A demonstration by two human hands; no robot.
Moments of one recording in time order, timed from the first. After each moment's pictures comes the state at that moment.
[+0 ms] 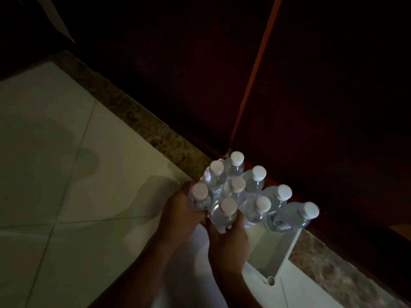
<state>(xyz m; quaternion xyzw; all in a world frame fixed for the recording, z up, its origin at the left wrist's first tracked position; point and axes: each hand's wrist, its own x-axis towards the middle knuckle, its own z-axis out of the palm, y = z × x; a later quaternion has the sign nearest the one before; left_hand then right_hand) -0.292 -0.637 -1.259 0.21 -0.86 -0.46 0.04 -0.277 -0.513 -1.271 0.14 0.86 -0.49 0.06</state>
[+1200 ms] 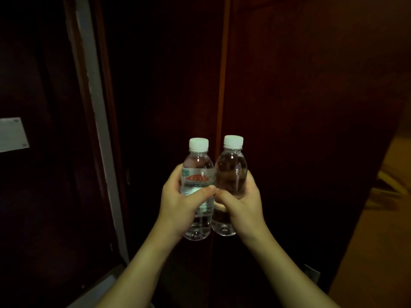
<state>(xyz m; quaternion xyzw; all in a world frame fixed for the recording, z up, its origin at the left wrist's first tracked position) -0.232 -0.559 -0.037 -0.06 -0.65 -0.68 0.34 -0.300 -0.436 -0.053 -0.28 0.59 -0.75 -0.03</state>
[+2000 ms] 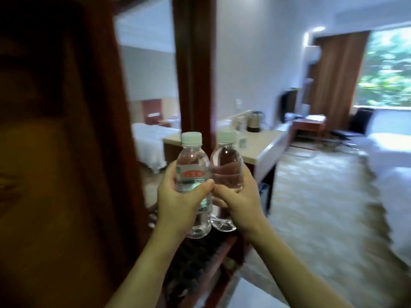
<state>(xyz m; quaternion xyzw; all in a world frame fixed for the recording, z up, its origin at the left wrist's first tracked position) -0.125 -0.115 -0.042 -0.45 -0.42 -0.77 -0.20 -0.018 -0.046 -0.061 0.21 0.60 -0.52 -0.57</state>
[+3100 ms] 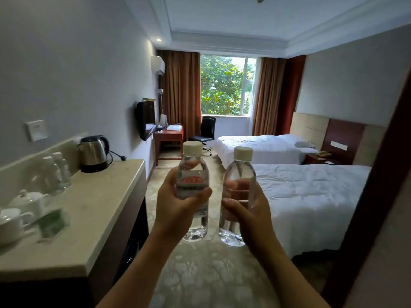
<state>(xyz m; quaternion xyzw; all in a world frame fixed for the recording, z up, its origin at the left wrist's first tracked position) 0.200 0.552 -0.047 -0.61 -0.21 -0.59 -0.48 0.344 0.489 -0.063 0.50 0.49 -0.20 -0.68</state>
